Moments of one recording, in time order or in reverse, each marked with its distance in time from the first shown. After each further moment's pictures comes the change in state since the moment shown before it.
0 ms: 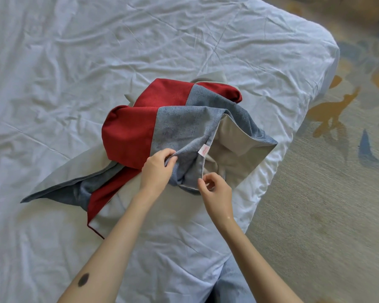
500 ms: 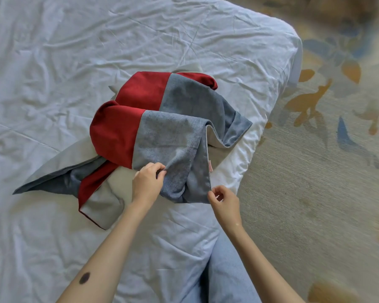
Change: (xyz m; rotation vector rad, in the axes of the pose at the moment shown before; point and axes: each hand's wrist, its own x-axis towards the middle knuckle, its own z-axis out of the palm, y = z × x) left_hand -0.081 -0.029 0.034 0.223 0.018 0.074; right_hand -0.063 0.085 -0.053 -0.038 0.048 0.090
